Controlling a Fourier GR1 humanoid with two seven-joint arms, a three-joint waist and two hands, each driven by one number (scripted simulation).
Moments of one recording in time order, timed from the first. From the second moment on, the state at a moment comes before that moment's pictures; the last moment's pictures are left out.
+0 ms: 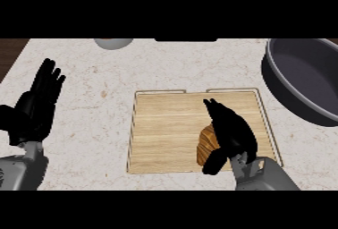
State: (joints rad) left arm -0.20 0.32 0.00 -1.62 0.19 0.24 0.21; right arm -0.34 -0.20 0.52 -1.69 0.62 0.30 0.95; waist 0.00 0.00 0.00
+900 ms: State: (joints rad) left arm -0.20 0.28 0.08 -1.62 0.15 0.17 0.22; right arm -0.29 -0.18 0.46 -1.55 0.79 0.33 0.72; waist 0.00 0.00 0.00
